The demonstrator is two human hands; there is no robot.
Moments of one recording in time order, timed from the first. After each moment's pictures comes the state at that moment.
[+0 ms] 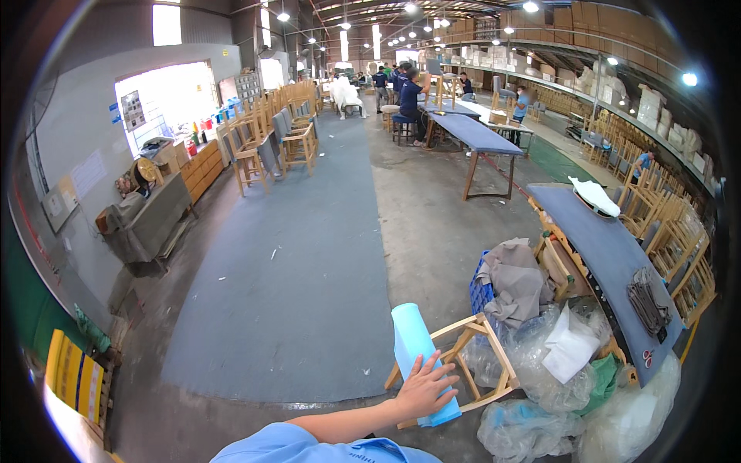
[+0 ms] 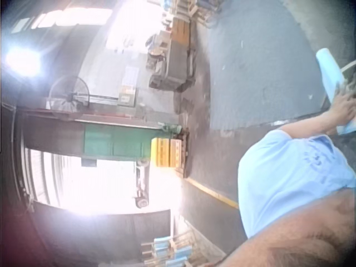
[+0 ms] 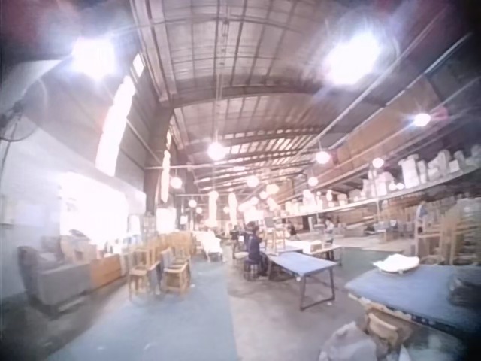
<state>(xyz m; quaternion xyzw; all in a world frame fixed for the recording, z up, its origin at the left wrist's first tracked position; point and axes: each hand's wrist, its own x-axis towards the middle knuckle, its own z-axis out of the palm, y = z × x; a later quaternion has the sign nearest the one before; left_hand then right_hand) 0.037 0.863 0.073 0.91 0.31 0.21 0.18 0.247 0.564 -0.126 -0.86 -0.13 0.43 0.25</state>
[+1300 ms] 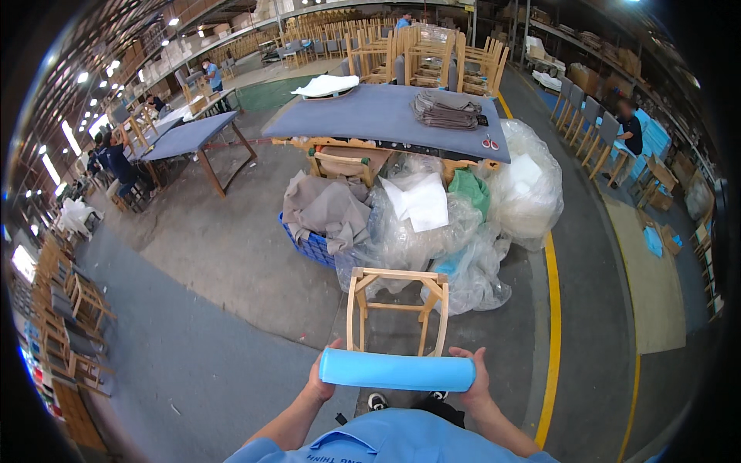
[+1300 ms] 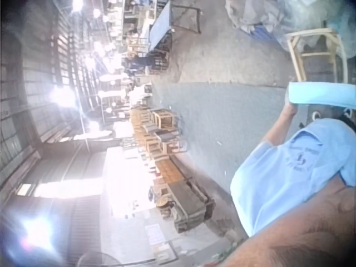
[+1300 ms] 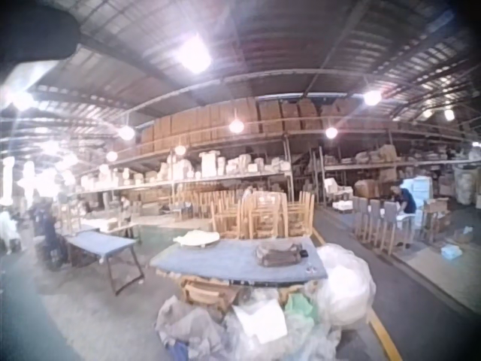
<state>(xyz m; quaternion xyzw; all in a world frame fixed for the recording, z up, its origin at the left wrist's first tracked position) 0.021 1.083 -0.018 0.40 0.25 -0.06 0.88 0.080 0.734 0.027 -0.41 0.16 0.20 0.87</state>
